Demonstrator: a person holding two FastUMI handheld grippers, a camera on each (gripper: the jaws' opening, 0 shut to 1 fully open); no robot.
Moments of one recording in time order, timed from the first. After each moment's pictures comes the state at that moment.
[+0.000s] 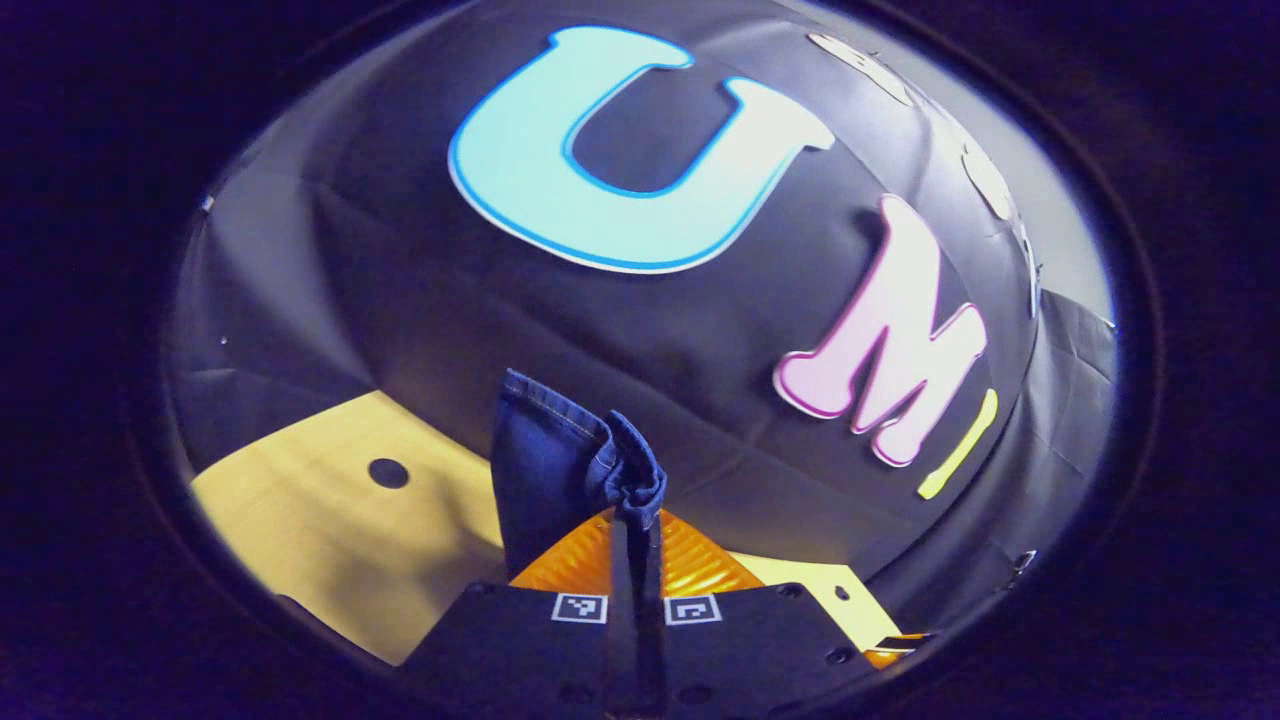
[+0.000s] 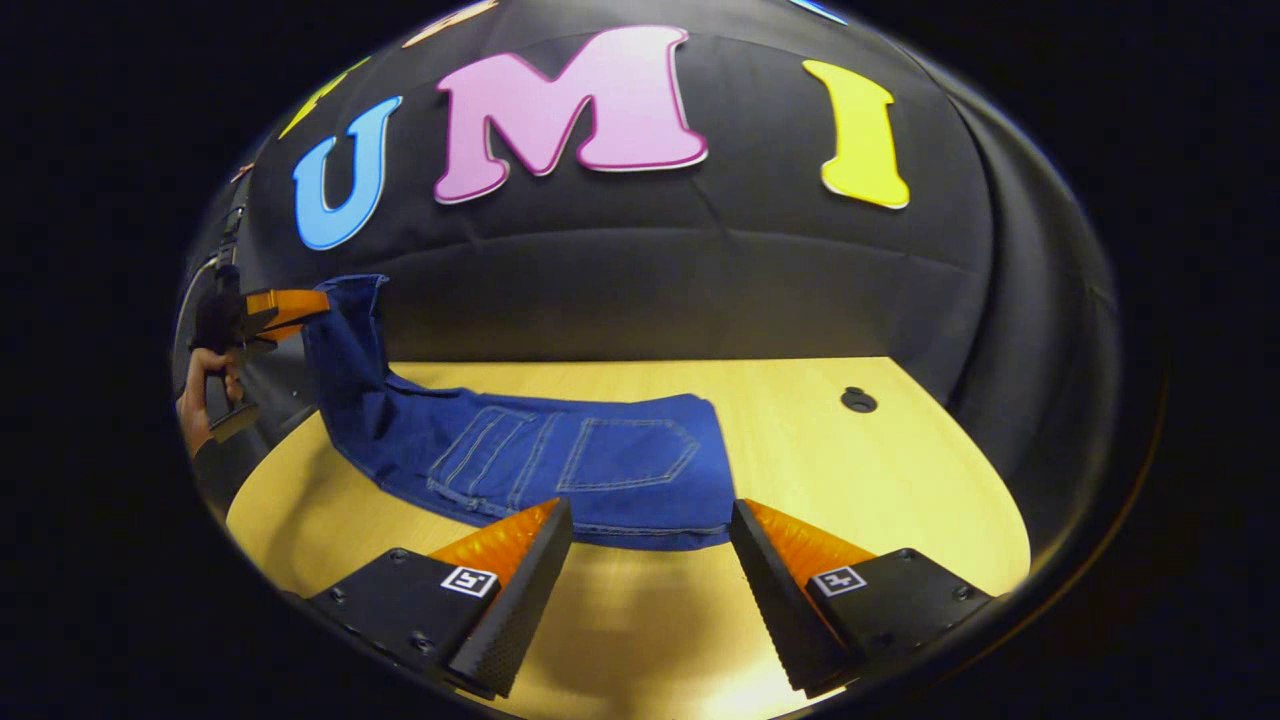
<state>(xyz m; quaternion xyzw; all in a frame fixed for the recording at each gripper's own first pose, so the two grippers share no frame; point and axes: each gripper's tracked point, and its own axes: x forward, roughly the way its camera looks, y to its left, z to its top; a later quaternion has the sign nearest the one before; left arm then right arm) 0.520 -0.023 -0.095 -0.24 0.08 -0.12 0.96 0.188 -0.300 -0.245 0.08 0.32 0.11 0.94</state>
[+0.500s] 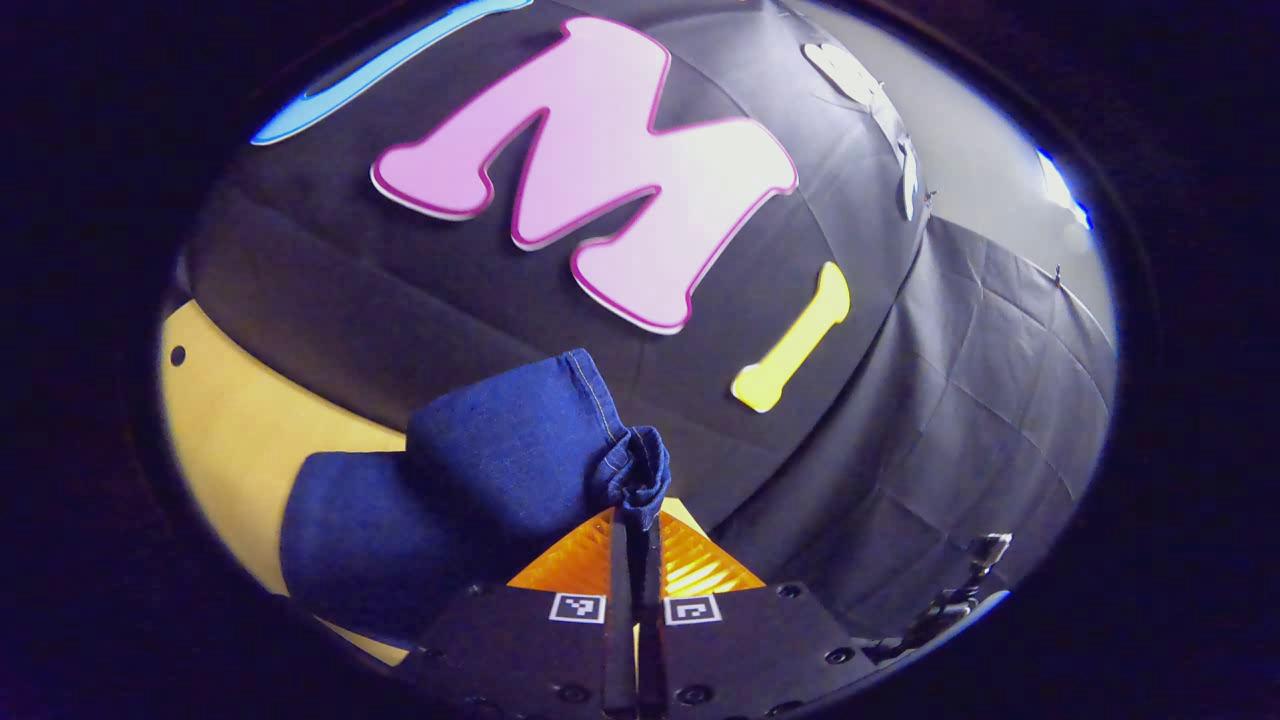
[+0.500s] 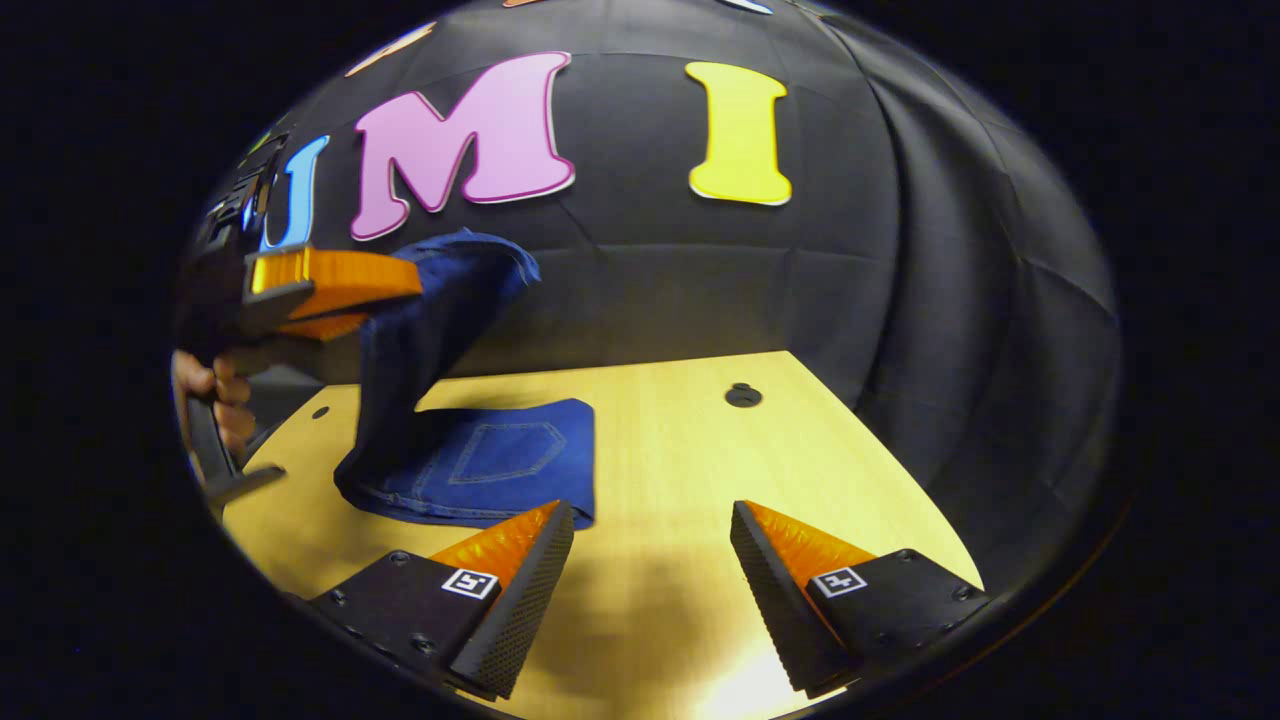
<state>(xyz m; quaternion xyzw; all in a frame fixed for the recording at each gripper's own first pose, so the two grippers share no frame) 0.494 -0.346 -0.161 -0.21 0.18 -0.28 0.92 0.166 -0.420 -0.253 0.09 0.33 0.02 0.94</state>
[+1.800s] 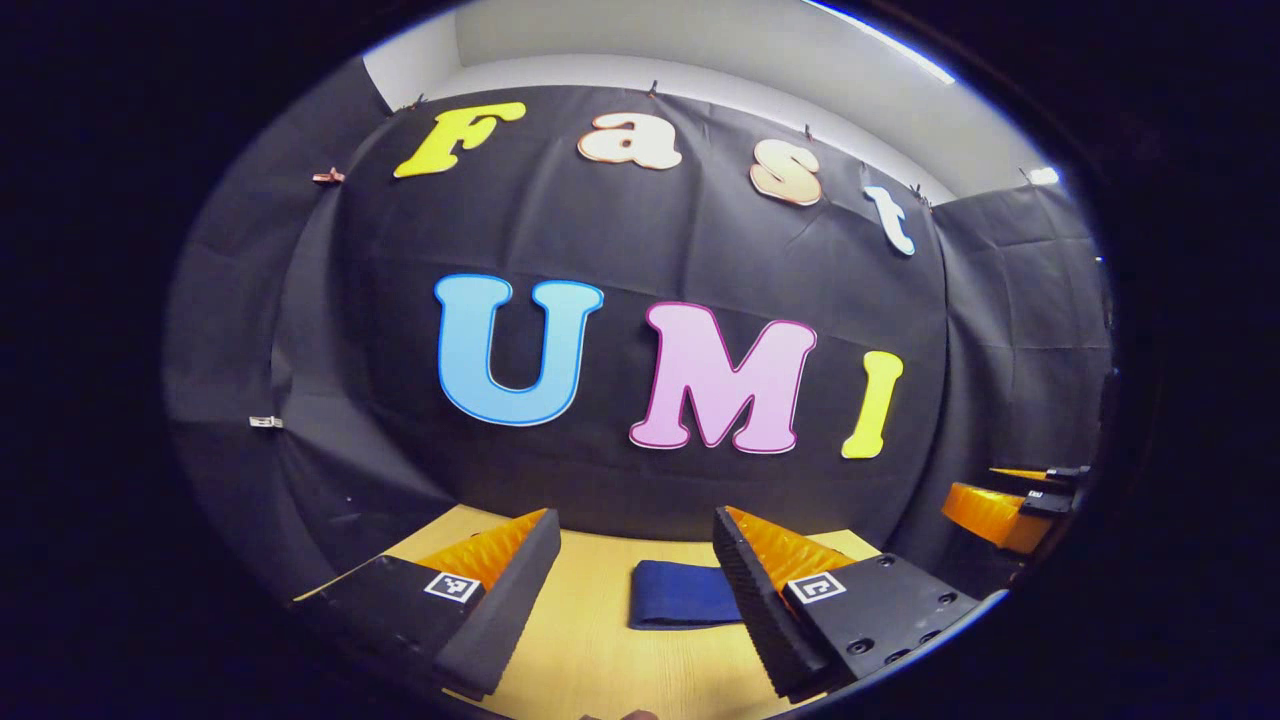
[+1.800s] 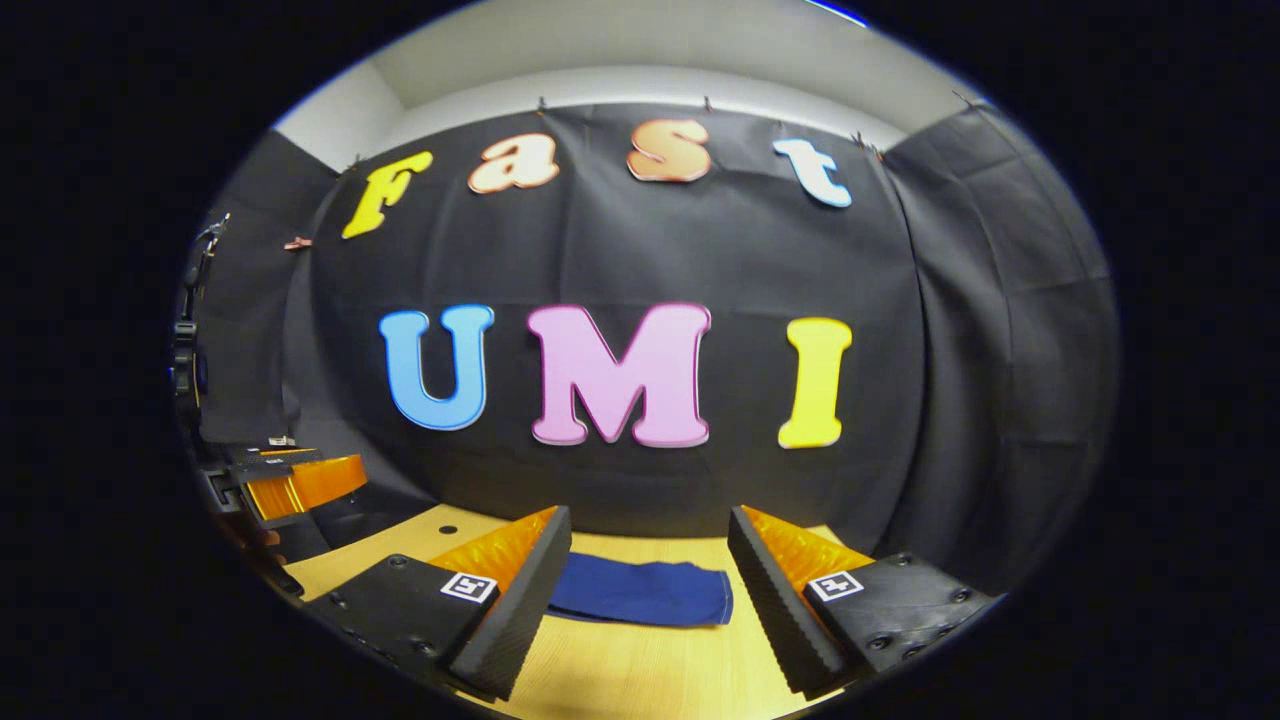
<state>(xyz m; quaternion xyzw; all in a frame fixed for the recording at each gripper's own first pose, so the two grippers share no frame) 0.221 -0.035 0.057 -0.04 -0.03 -0.02 1.00 0.057 -0.309 0.110 0.07 0.05 0.11 0.99</state>
